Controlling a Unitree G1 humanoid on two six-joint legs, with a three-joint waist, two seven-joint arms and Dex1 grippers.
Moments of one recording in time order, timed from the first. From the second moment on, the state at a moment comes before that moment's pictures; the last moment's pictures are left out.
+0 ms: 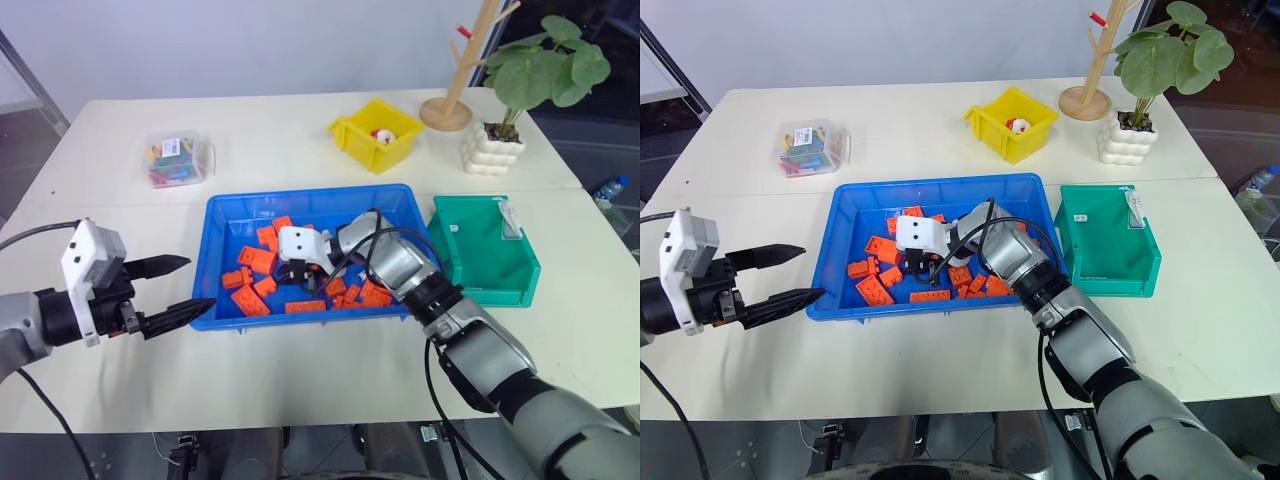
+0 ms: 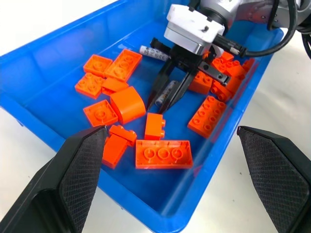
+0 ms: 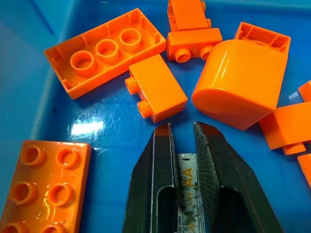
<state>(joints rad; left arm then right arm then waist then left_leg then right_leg) 0.17 0.99 0.57 -0.57 -0.91 0.78 -0.90 -0.91 -0.20 0.53 0.48 -0.14 0.27 1.15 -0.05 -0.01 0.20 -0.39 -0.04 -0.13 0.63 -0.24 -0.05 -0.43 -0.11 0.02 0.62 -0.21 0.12</state>
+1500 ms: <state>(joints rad) -0.61 0.63 0.01 0.04 -0.64 0.55 -1.13 -0.67 -1.04 0.06 -0.07 0.02 0.75 1.17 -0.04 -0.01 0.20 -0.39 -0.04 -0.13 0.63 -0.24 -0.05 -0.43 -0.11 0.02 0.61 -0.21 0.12</state>
